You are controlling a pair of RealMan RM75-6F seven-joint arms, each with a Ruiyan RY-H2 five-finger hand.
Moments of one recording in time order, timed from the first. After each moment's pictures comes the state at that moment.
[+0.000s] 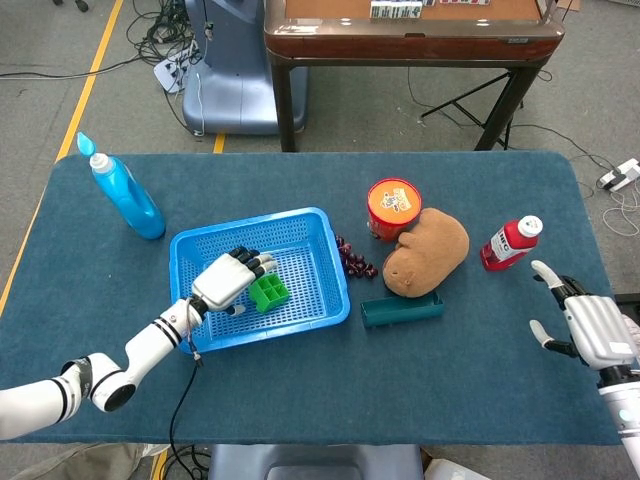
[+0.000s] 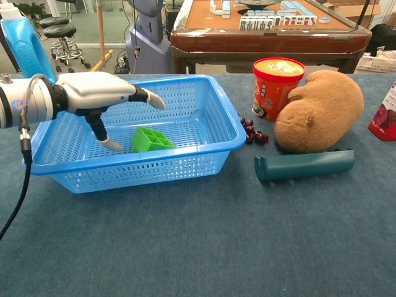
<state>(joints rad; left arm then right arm) -0.90 -1.43 -0.09 -1.36 1.41 0.80 0.21 0.20 -0.90 0.06 -1.78 -1.43 1.29 0.10</state>
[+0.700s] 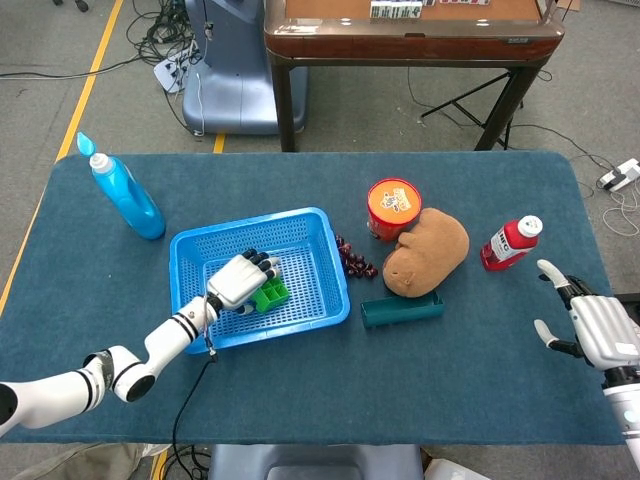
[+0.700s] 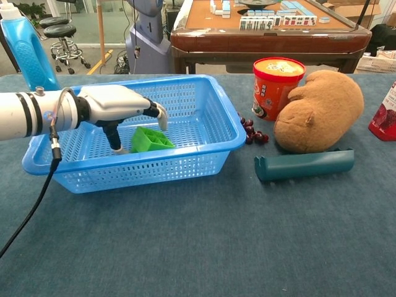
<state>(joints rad) -0.96 -1.53 -0.10 -1.25 1.34 0.71 0.25 0.19 -0.89 0.07 -1.78 -1.42 1.29 0.12</state>
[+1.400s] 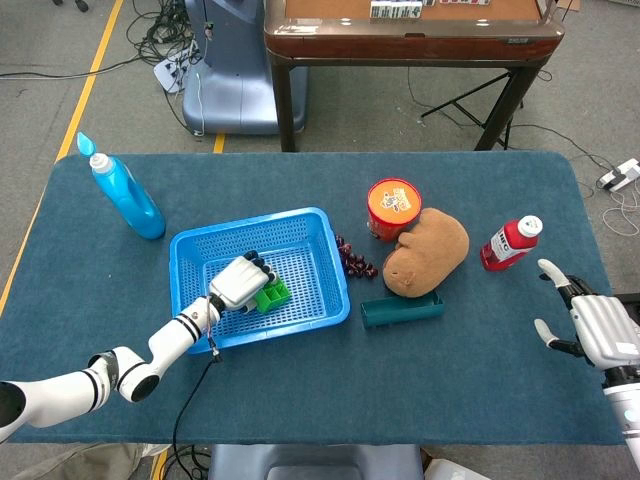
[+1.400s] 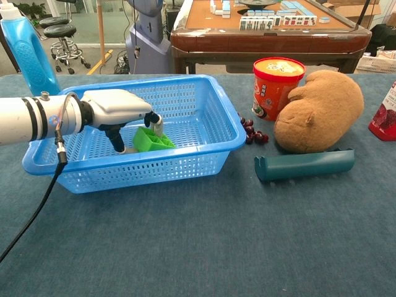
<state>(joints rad) -0.96 -1.55 -0.09 -1.23 1.32 0.72 0.26 0.19 -0.89 0.07 -1.78 -1.42 1.29 0.13</state>
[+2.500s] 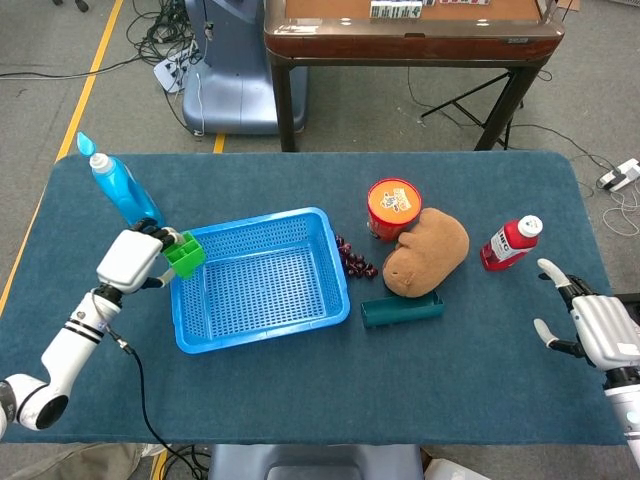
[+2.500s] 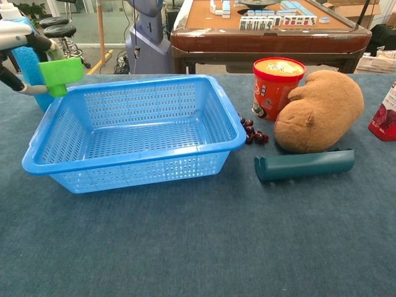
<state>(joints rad) -0.69 -1.21 -0.10 -1.39 1.35 1.05 0.01 0.19 -0.89 0.07 -1.77 -1.45 1.30 0.16</state>
